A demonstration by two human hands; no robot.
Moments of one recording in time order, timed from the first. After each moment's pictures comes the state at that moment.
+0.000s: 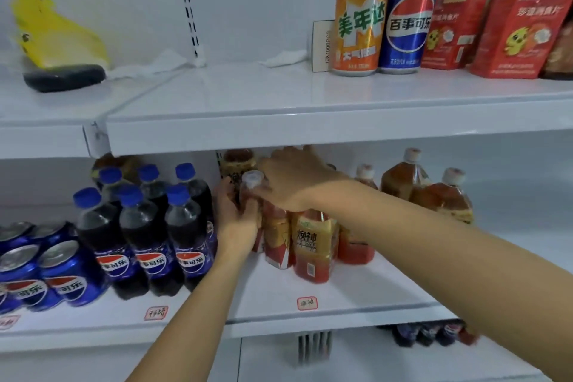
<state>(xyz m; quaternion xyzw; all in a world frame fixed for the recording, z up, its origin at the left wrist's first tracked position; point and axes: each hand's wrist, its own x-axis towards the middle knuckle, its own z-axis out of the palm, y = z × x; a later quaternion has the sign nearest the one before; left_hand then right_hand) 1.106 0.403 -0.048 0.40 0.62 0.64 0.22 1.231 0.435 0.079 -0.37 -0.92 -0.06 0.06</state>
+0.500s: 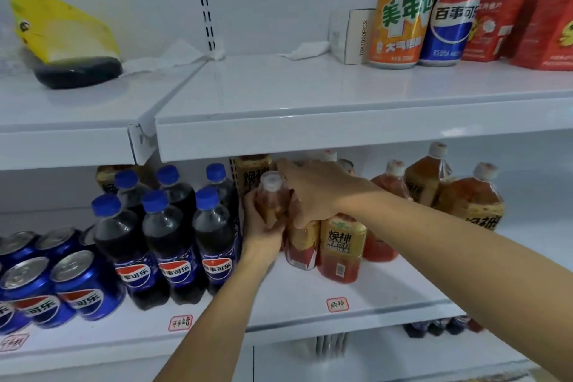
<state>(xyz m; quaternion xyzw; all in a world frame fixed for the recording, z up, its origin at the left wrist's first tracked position) 1.082 0.412 -0.072 0.42 0.57 0.61 0.36 1.209 0.458 0.050 -0.38 -0.92 -0.01 0.00</state>
